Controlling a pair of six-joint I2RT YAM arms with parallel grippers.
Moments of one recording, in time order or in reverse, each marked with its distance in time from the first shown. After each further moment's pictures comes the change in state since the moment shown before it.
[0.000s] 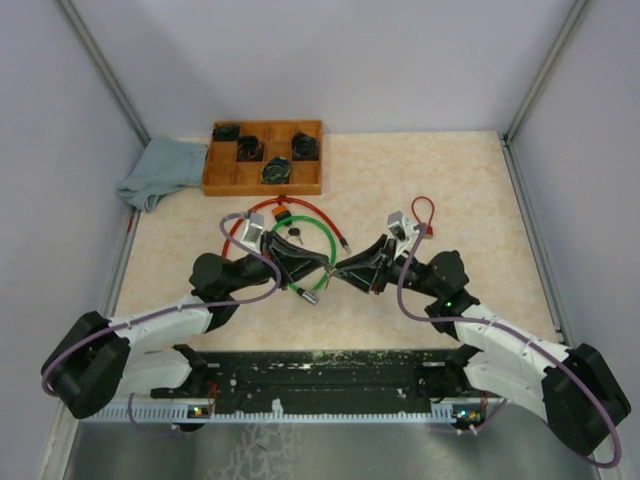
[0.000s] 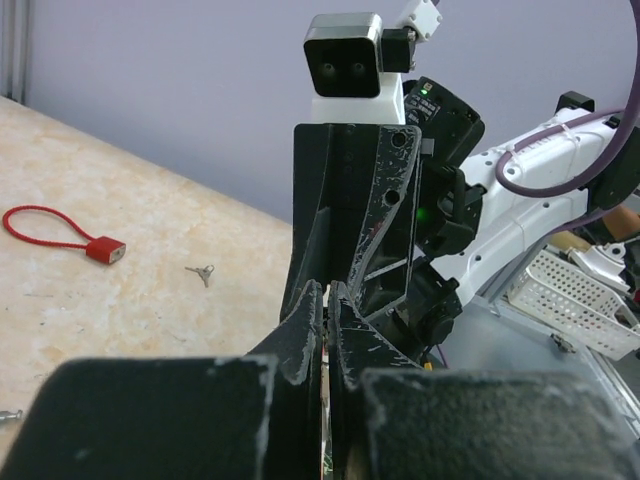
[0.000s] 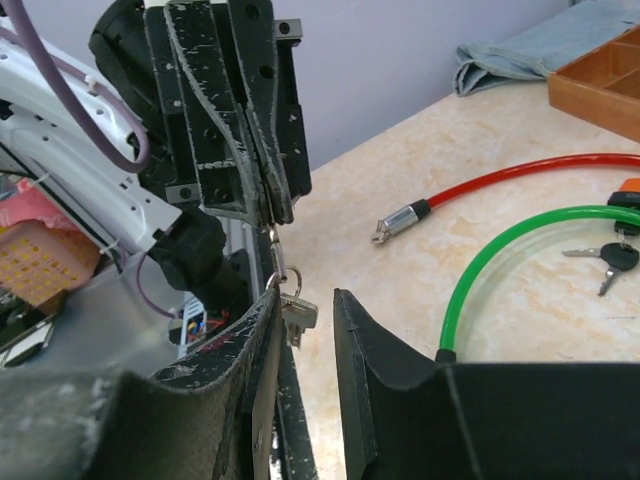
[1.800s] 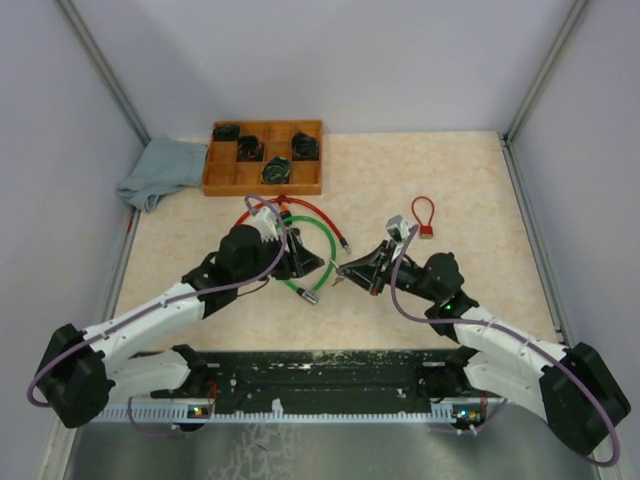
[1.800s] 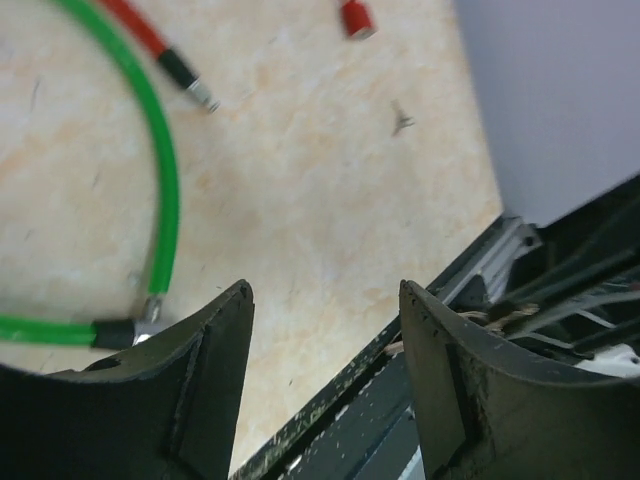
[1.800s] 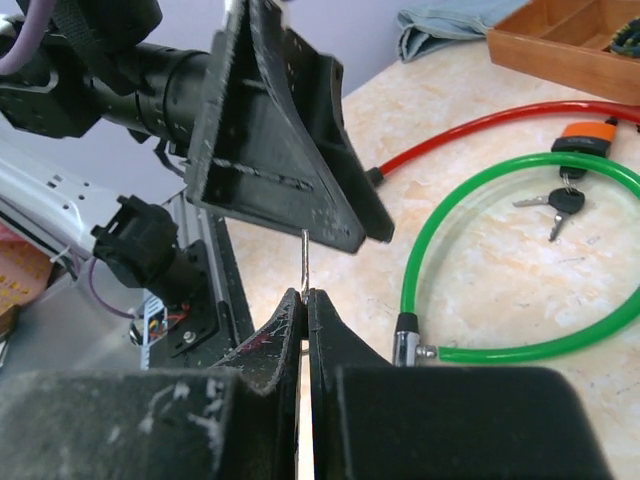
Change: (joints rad) left arm -0.022 -0.078 0.231 -1.017 -0.404 -0.132; right arm -0.001 0.014 -0.033 -0.055 0.081 -0.034
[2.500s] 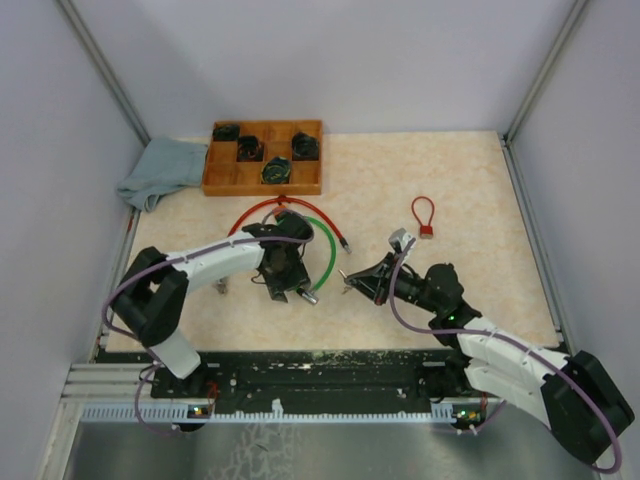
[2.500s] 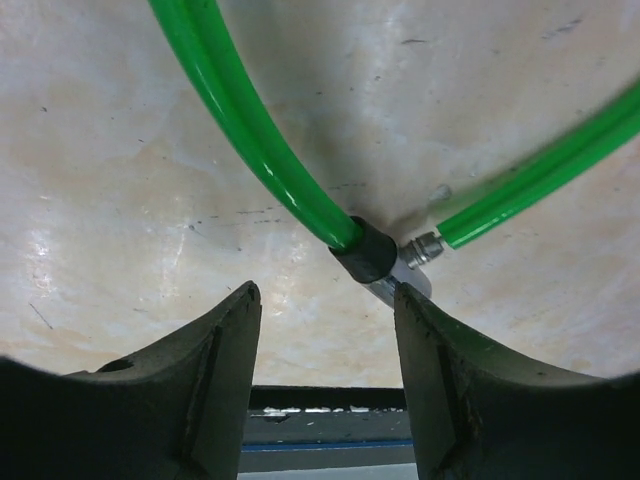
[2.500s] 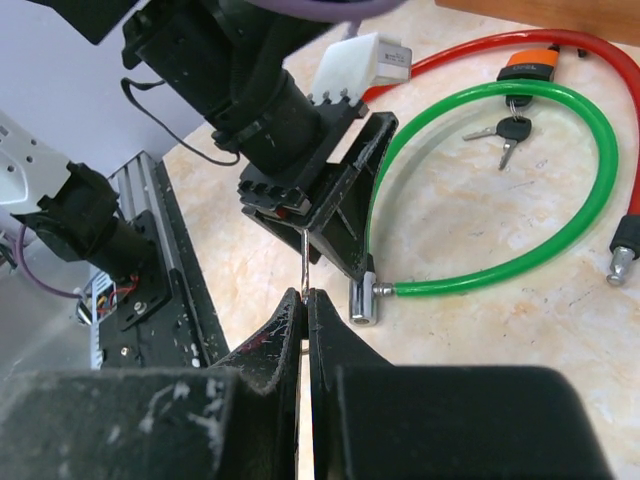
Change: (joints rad) left arm -0.005 0.561 0.435 -0.903 -0.207 -0.324; right arm 0.000 -0.055 -0.107 -0.059 0.085 -0.072
